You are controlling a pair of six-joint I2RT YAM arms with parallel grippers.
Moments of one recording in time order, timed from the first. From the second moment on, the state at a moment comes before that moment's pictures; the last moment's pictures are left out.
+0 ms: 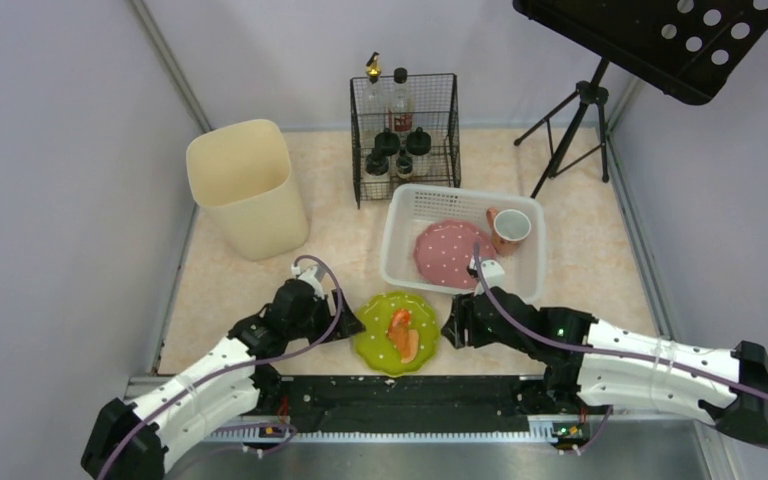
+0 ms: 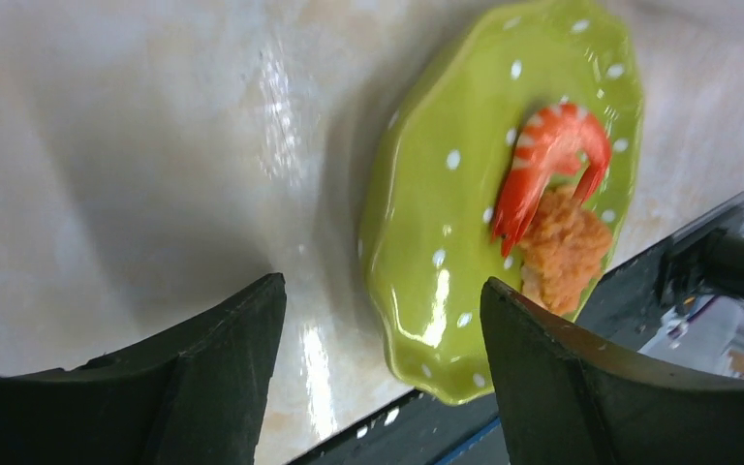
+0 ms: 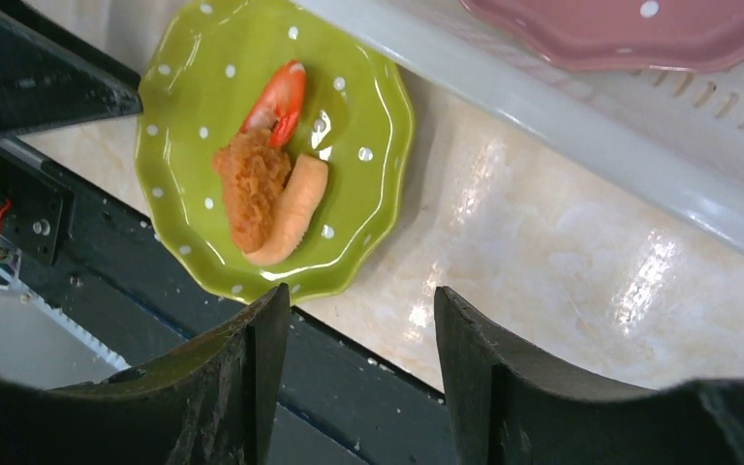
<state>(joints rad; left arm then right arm) -0.66 0.72 0.26 -0.33 0.15 -0.81 1.16 0.79 0.55 -0.51 0.30 0.79</state>
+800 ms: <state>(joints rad) -0.51 0.79 0.11 0.03 0.44 -0.85 1.16 0.87 0.31 -0.24 0.23 0.96</state>
